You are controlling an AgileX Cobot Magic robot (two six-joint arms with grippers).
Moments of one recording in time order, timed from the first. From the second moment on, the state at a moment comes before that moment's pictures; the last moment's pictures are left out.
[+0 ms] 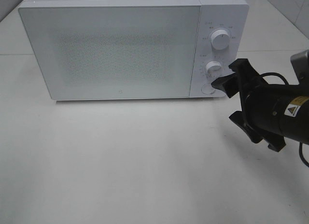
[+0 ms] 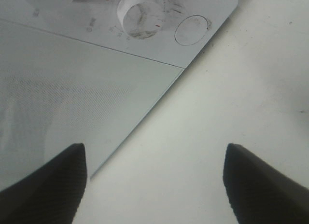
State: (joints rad) left arm 0.05 0.00 -0.50 -0.05 1.04 0.02; right arm 0.50 1.40 -0.36 0.26 -0.53 0.97
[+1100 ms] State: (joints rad) left arm 0.05 0.00 -0.50 -0.05 1.04 0.02; right arm 0.50 0.94 -0.62 -0.08 0.56 0.20
